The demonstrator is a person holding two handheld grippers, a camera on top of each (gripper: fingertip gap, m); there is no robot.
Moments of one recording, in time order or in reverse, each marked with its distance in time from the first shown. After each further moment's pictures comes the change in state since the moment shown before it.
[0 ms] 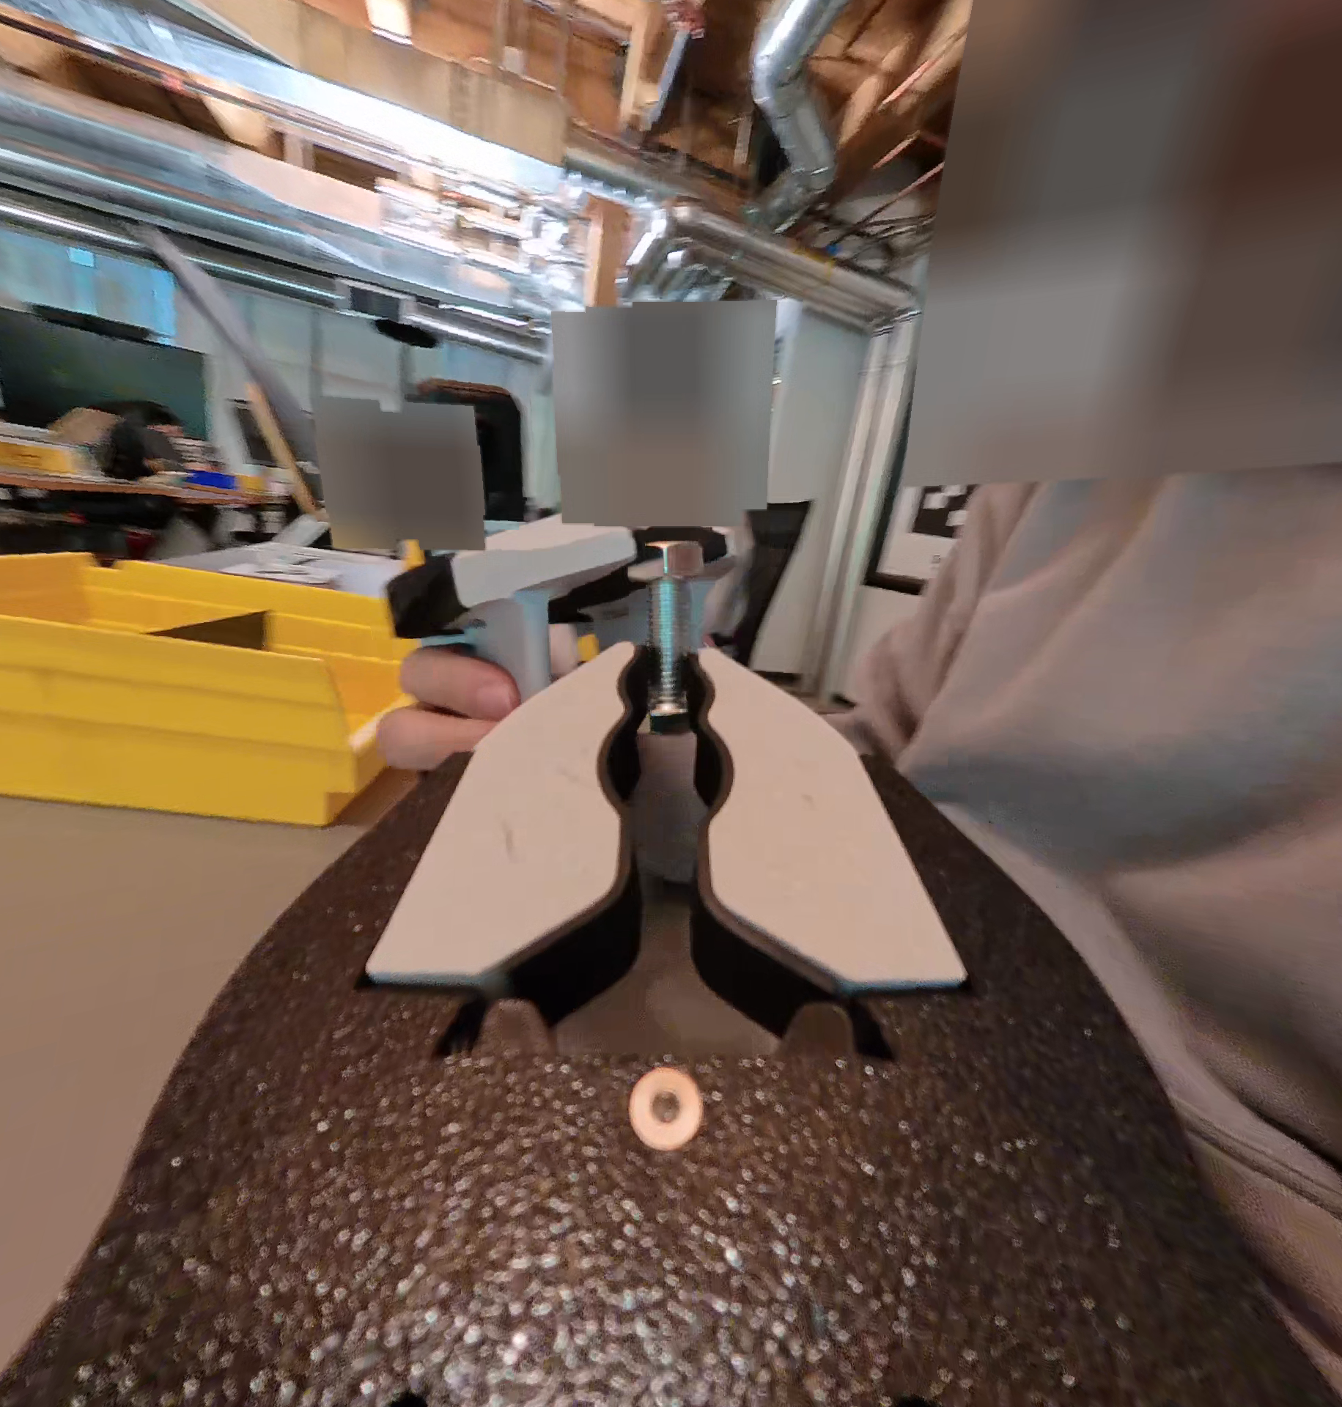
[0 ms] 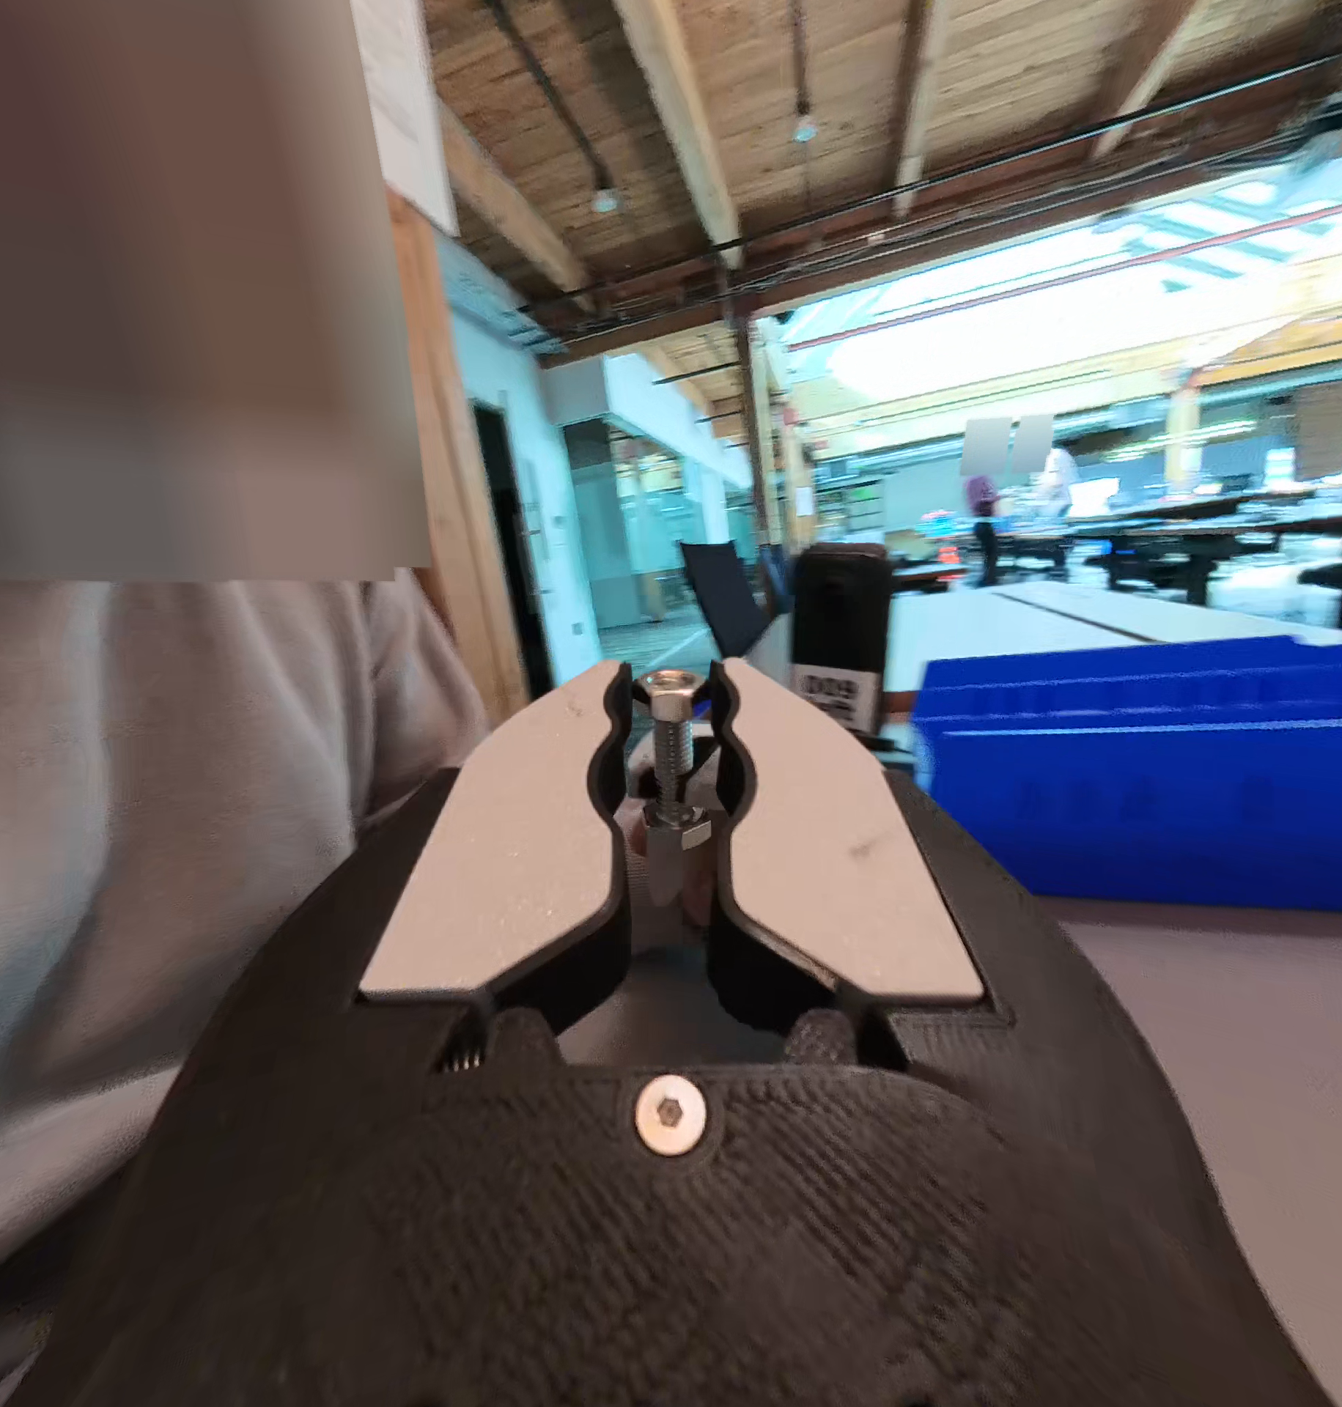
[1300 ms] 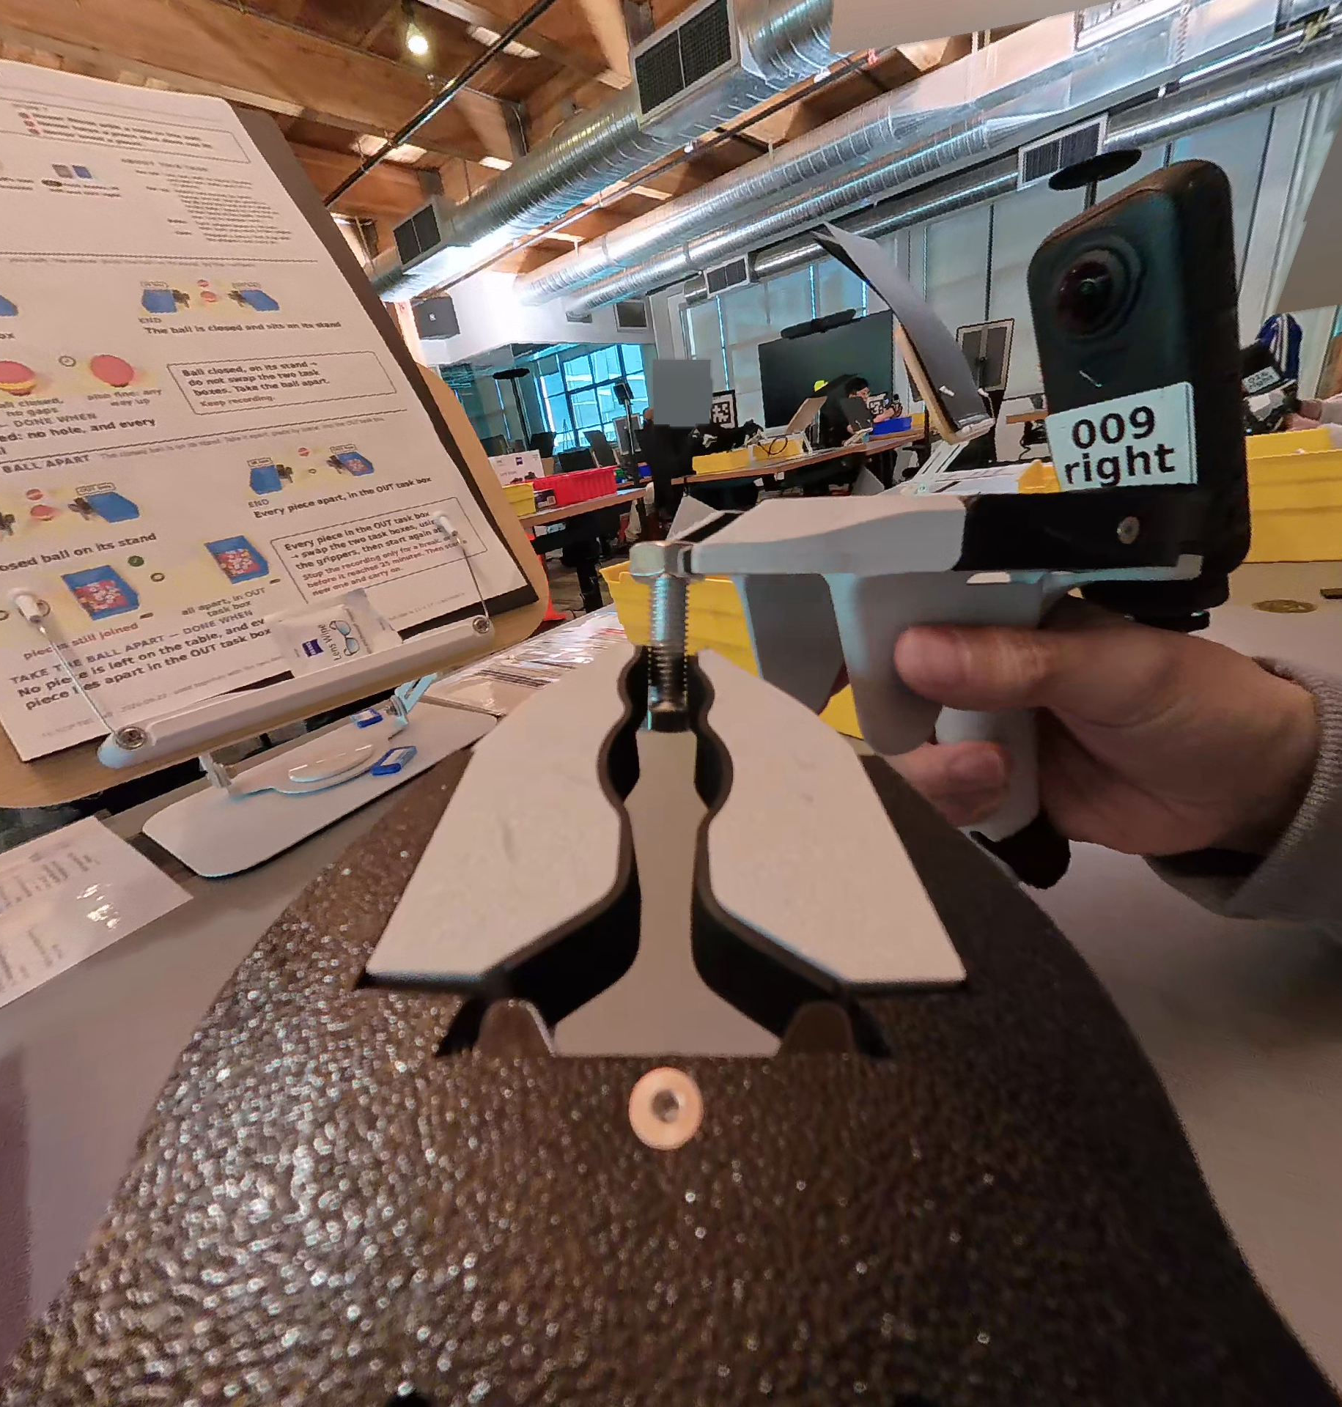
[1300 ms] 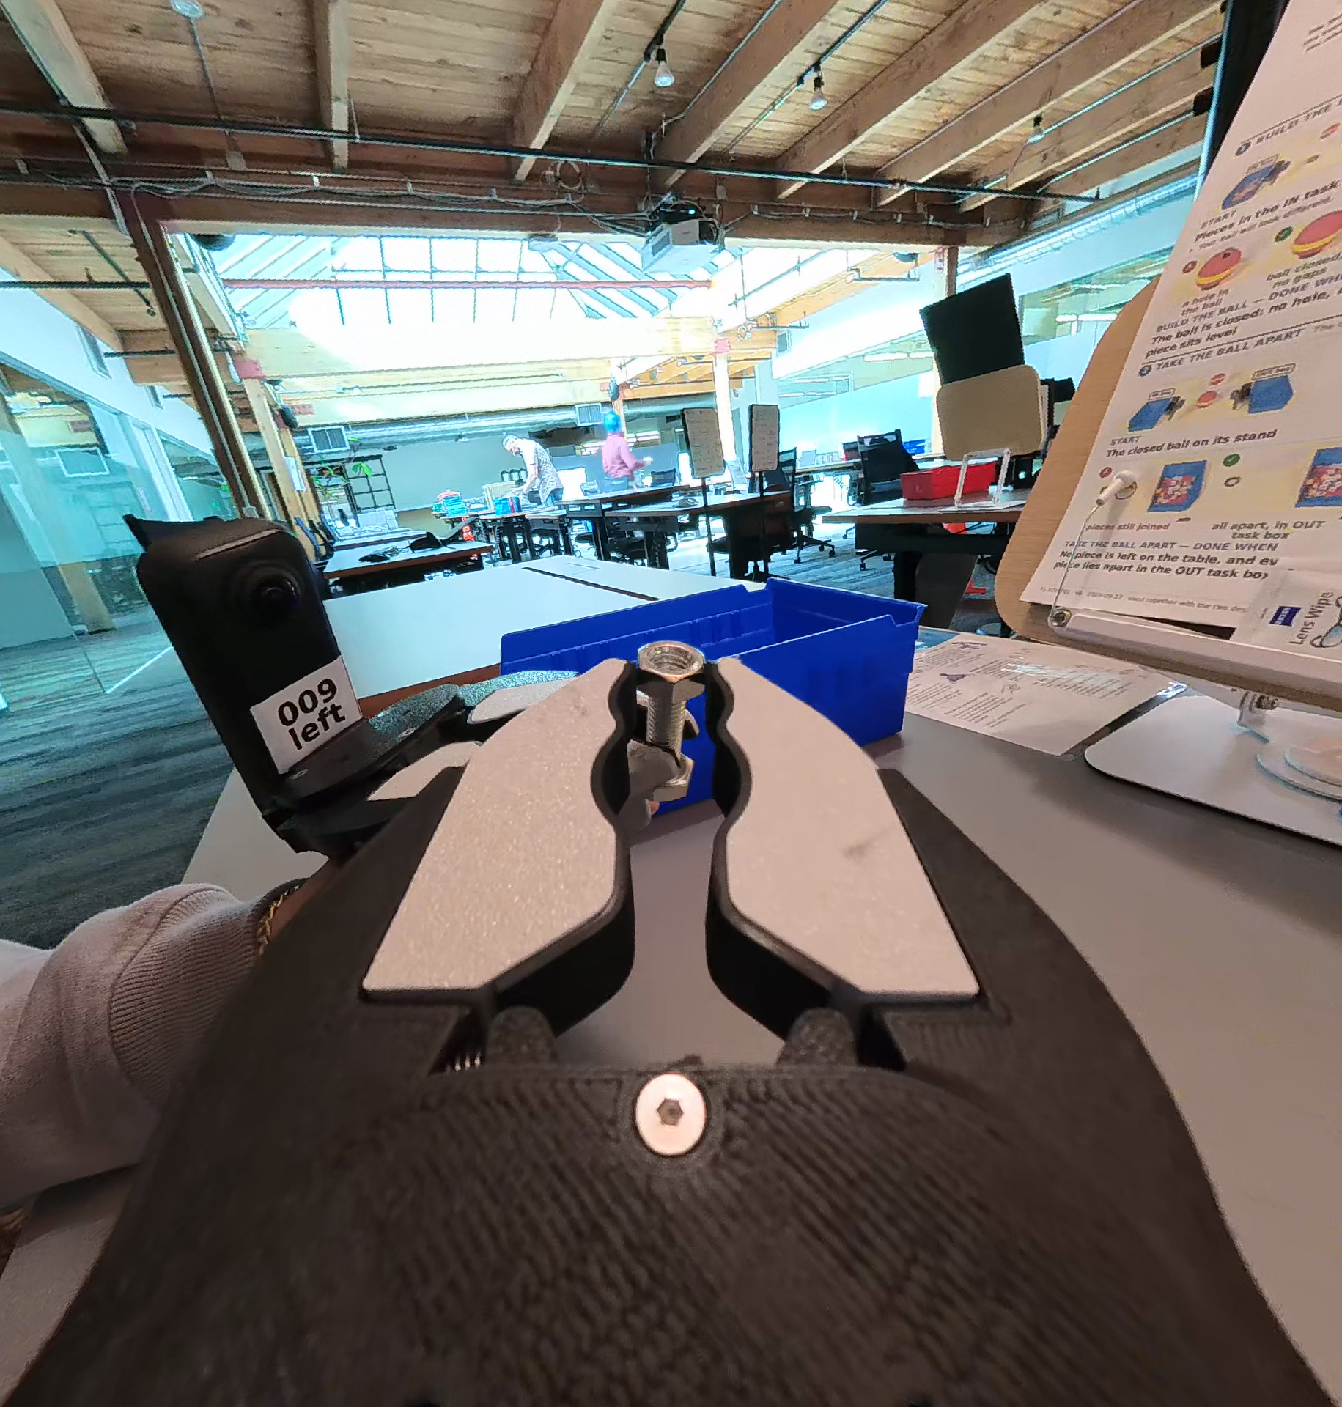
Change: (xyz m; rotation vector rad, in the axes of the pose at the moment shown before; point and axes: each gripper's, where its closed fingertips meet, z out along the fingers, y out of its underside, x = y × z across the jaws) left arm -0.077 -0.008 -0.039 -0.119 -0.832 0.503; right arm 0.076 0.002 -0.017 -0.031 0.707 -0.224
